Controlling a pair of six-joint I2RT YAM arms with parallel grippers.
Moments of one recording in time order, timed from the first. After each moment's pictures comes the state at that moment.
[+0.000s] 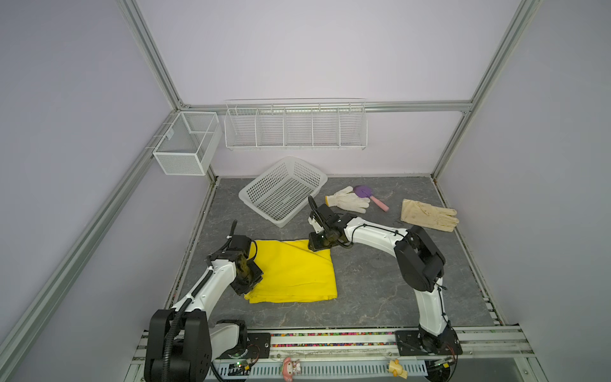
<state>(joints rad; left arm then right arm) -0.11 1.20 0.63 -0.86 0.09 -0.83 0.79 2.07 1.53 -0.57 -0.19 0.45</state>
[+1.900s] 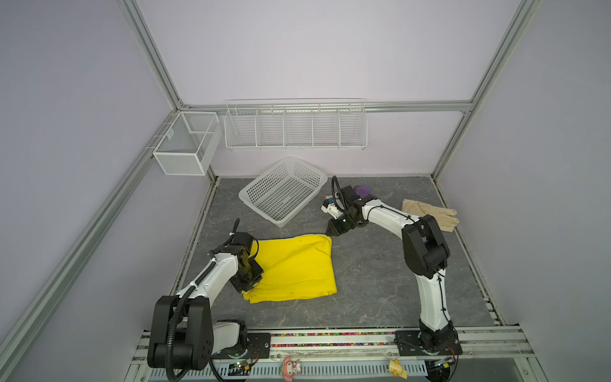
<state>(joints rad) -0.12 1.28 0.68 -0.89 0.08 -0.80 0.54 2.14 1.66 -0.73 -0.45 0.00</state>
